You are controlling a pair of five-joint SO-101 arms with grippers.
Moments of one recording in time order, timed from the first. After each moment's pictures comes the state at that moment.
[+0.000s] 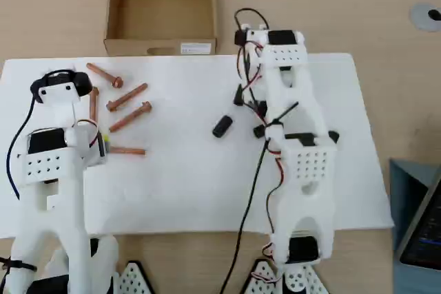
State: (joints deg) left arm -15.6 -34.1 48.6 64.0 -11.3; right arm -8.7 45.8 -35.9 93.0 -7.9
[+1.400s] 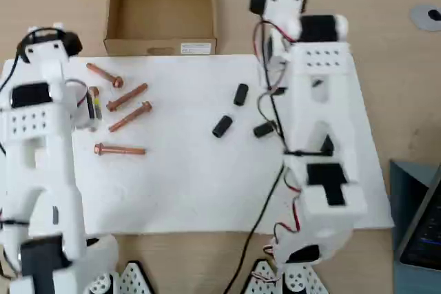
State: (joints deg) left arm -15.6 -14.1 15.6 76.8 -11.3; right arm -5.7 11.6 -25.5 101.1 -4.2
